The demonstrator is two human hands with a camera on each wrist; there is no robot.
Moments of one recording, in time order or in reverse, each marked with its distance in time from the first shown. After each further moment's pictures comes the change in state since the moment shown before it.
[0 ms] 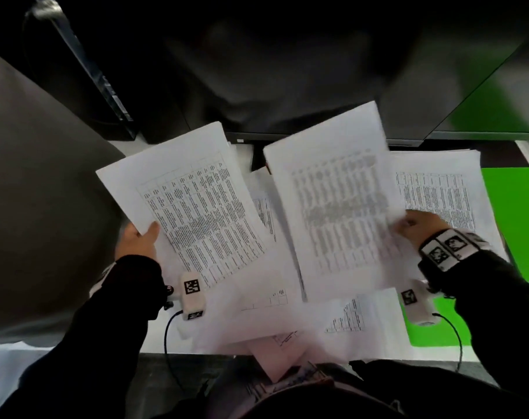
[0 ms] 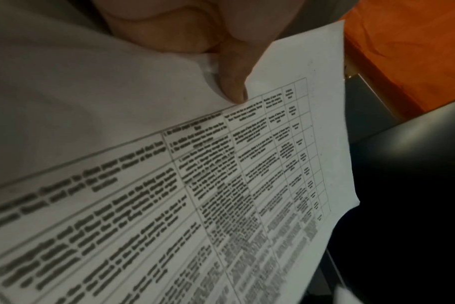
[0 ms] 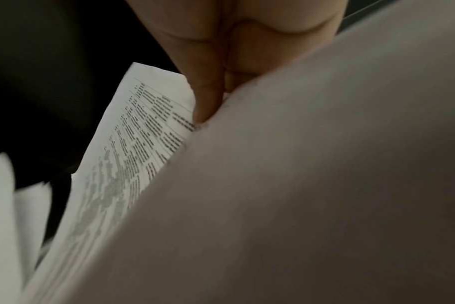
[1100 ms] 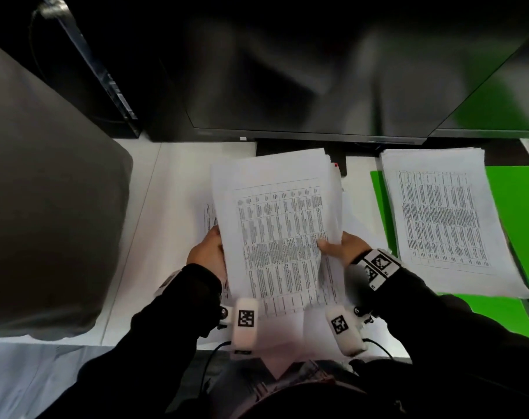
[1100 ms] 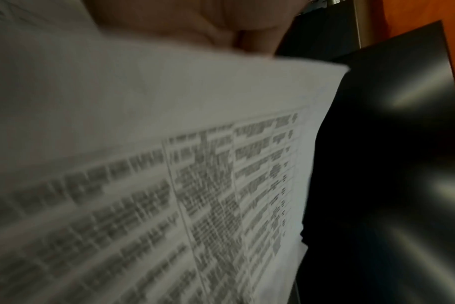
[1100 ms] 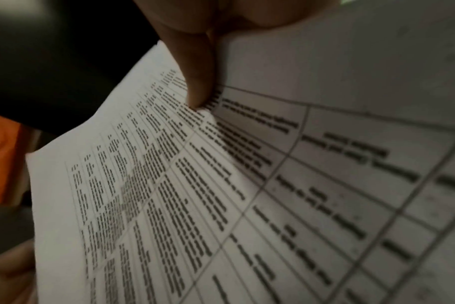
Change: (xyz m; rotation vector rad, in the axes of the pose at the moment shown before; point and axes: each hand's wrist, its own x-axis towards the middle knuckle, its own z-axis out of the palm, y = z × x) left_hand -0.072 0.003 0.068 -0.448 -0.454 -0.377; right_hand -0.046 -0.070 0.087 0.367 -0.356 -0.057
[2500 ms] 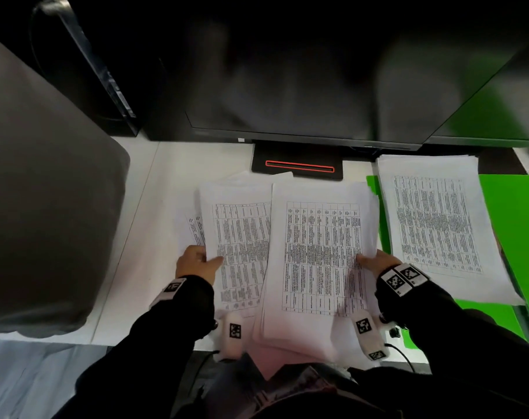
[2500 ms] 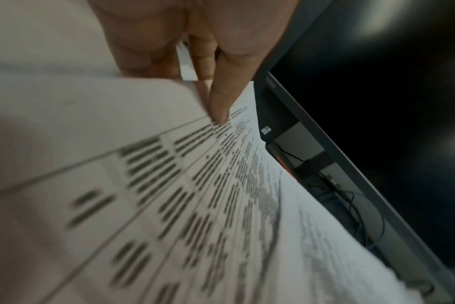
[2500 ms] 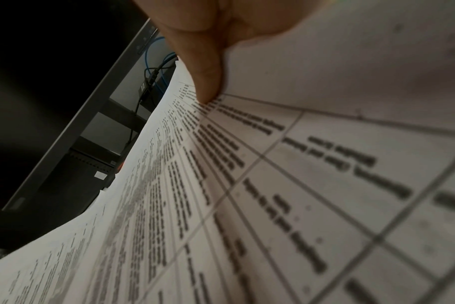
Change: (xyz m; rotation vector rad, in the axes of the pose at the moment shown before) left_hand 0.014 -0.028 -0.027 0.782 0.290 0.181; right_hand -0.002 0.042 -0.041 -0.258 0.123 0.322
